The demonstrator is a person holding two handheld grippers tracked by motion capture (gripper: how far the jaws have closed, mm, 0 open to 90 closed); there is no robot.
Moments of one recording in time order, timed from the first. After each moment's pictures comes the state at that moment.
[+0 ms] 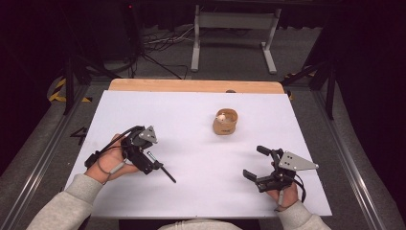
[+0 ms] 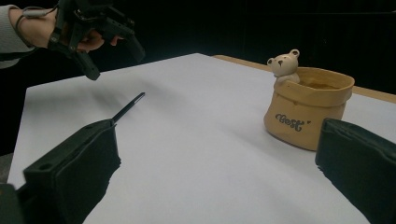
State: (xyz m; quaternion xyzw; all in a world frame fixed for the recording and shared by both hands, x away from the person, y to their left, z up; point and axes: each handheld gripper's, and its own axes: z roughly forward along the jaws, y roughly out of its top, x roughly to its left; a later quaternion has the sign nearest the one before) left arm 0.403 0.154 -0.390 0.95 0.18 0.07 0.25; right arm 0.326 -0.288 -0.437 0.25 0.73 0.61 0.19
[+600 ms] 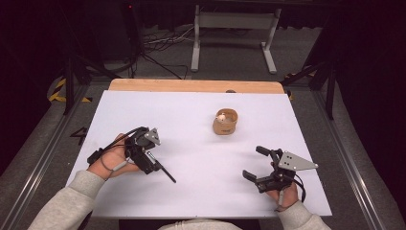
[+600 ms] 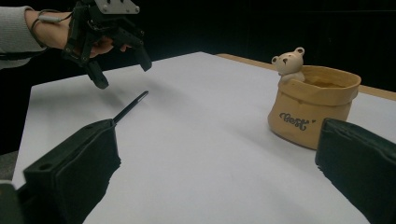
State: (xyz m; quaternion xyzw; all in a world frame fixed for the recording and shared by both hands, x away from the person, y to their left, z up) left arm 0.412 0.149 -0.402 0.96 0.16 0.05 0.21; right arm 0.326 -0.287 -0.438 0.24 0.73 0.61 0.18
